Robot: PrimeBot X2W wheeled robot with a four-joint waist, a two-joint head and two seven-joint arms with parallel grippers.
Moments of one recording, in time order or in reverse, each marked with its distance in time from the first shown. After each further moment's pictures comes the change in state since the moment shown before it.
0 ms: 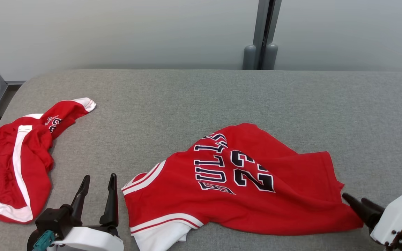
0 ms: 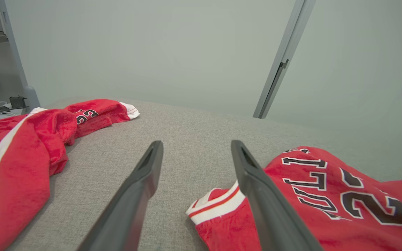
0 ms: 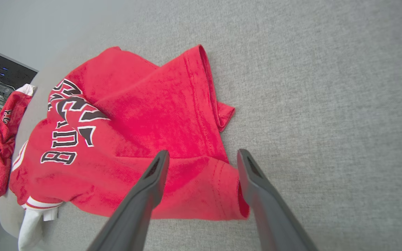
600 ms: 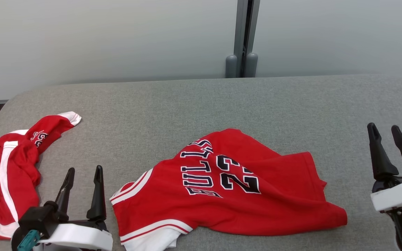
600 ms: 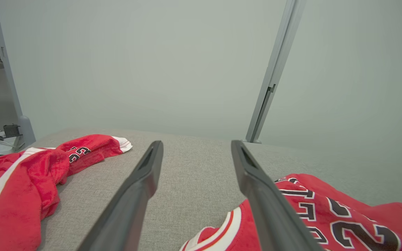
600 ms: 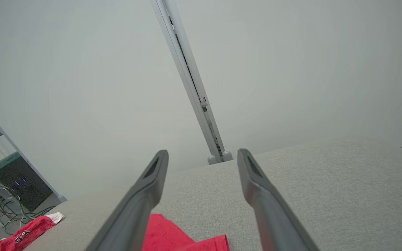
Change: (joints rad) left arm 0.006 0.008 0.051 -0.059 0.013 0.006 0.000; right arm -0.051 0.064 -0.029 -0.210 -0.166 0.000 -0.530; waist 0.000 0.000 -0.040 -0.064
